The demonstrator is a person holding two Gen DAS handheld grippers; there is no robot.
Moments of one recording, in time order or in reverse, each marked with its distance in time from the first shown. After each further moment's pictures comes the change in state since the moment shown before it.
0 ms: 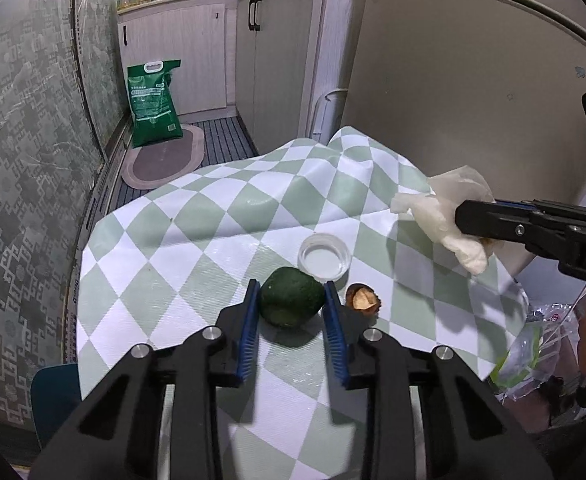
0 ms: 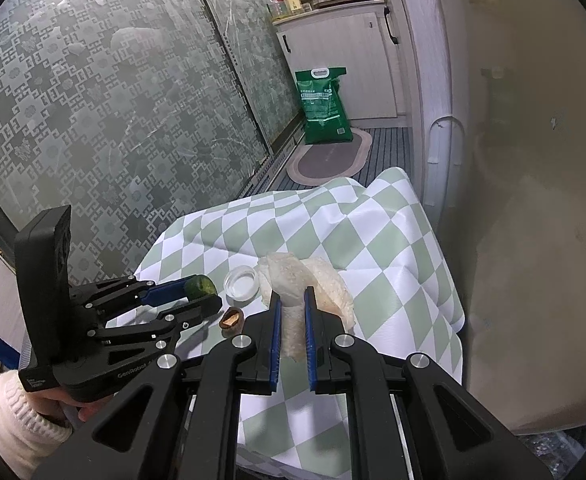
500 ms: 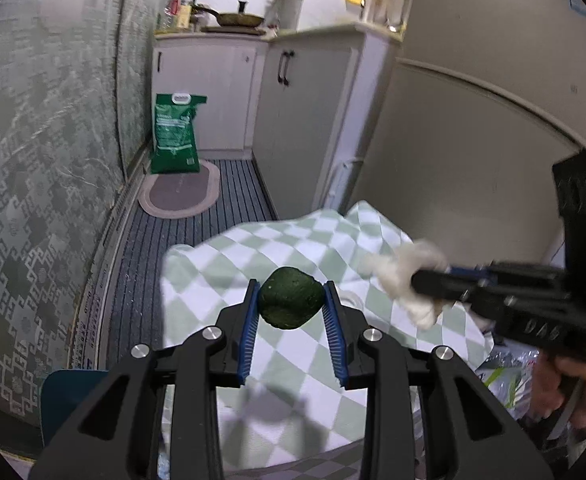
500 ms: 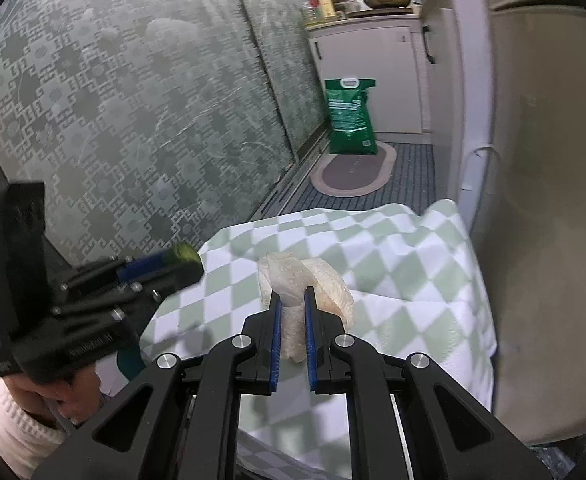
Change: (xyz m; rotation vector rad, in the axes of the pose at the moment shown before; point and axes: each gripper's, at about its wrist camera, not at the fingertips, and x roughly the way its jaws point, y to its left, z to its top) left arm -0.072 0.041 0.012 -0.119 -0.178 -0.013; right arm 0.007 0.056 0.016 -0.086 -0.009 0.037
